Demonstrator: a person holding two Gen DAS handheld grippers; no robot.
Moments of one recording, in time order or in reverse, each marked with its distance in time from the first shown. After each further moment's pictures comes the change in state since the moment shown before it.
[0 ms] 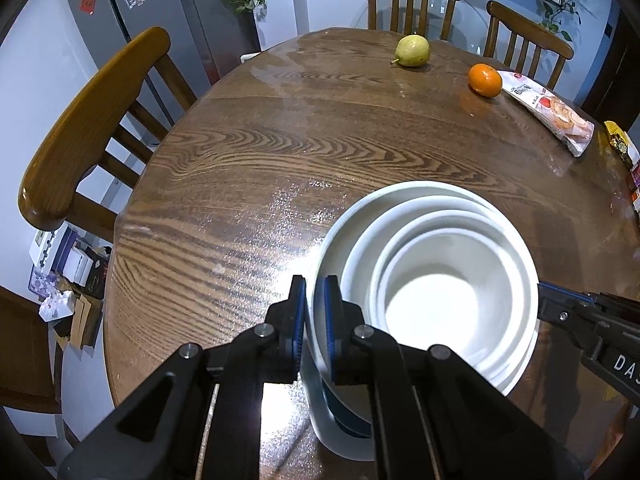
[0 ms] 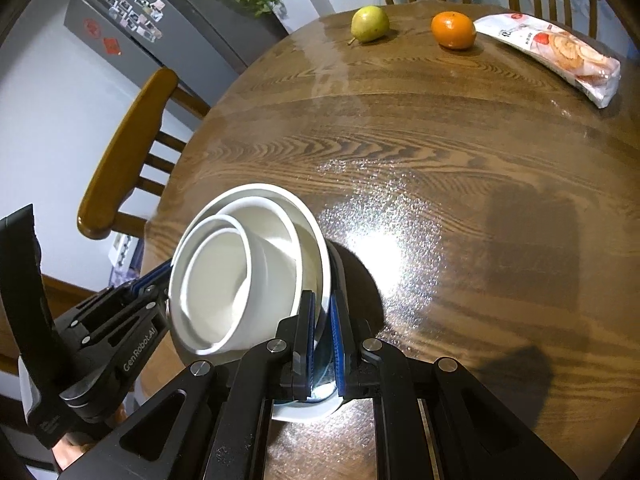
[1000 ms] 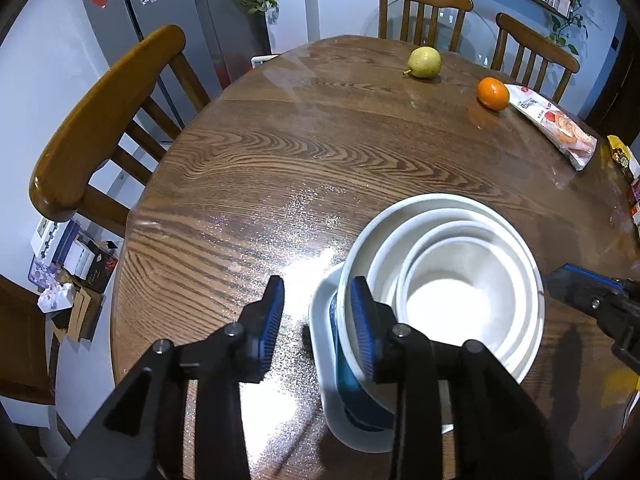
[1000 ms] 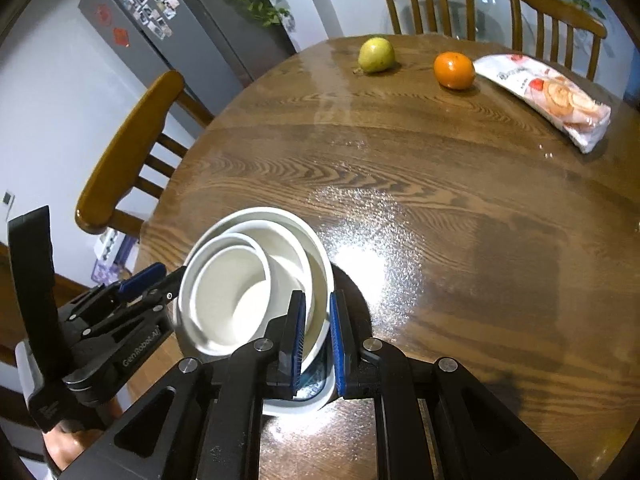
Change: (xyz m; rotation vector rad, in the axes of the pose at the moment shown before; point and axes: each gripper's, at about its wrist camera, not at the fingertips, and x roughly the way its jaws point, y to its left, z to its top) left arm -0.010 0.009 -0.001 -0.044 -0.020 0.007; right arm -0.026 0.017 0.003 -0.090 -0.059 -0.074
